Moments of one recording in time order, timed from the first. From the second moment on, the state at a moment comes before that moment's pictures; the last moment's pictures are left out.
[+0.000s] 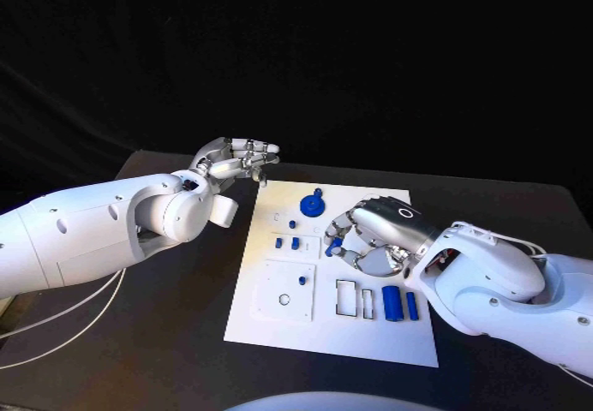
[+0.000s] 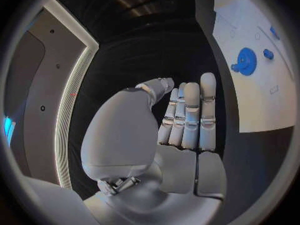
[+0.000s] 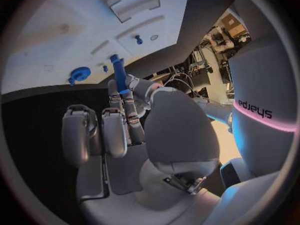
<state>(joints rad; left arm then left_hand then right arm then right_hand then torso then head) 1.28 -0.89 -0.08 1.50 -0.05 -0.28 0.34 1.41 -0.22 0.53 0.07 0.33 0.94 0.19 0.19 0.30 1.05 0.12 0.34 0.15 1.11 0.03 1.18 0.45 0.18 1.05 0.12 0.91 0.65 1.22 -0.90 -0.12 1.93 -1.67 -0.43 -0.15 1.35 -0.15 0.65 -0.03 0.05 1.06 0.13 0.27 0.40 1.17 0.11 0.21 0.16 1.47 -0.02 1.42 1.22 0.05 1.47 0.09 1.39 1.31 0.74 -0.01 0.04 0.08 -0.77</state>
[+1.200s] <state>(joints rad) 1.28 -0.87 -0.08 1.50 -0.05 -0.28 0.34 1.41 -0.22 0.53 0.07 0.33 0.94 0.19 0.19 0.30 1.05 0.12 0.34 0.15 1.11 0.03 1.18 0.45 0.18 1.05 0.12 0.91 0.65 1.06 -0.65 -0.15 1.77 -1.68 -0.43 -0.10 1.35 -0.15 0.65 -0.03 0.06 1.06 0.13 0.27 0.40 1.18 0.12 0.20 0.17 1.47 -0.02 1.42 1.21 0.05 1.46 0.09 1.39 1.31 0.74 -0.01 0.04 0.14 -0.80</state>
